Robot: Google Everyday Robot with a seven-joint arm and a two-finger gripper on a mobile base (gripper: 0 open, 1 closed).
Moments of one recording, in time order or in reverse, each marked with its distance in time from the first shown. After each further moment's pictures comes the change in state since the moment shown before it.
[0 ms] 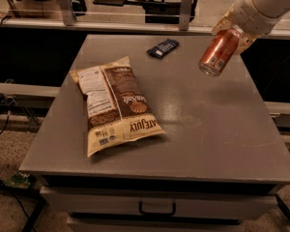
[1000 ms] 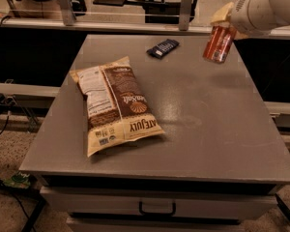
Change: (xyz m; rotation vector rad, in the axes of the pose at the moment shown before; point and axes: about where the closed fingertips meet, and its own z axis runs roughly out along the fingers) arm 0.040 -0.024 0.023 0.188 0.269 -0.351
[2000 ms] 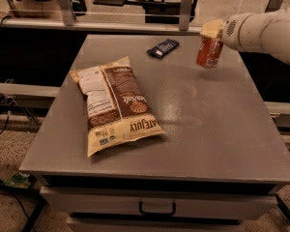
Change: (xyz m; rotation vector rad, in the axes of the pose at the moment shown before) arm -0.018 -0.008 0.029 0.166 0.121 -0.215
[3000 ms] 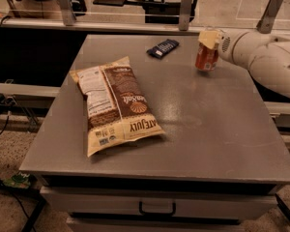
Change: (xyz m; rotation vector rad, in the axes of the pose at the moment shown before) arm -0.013 0.003 0.004 0.018 0.147 -0.100
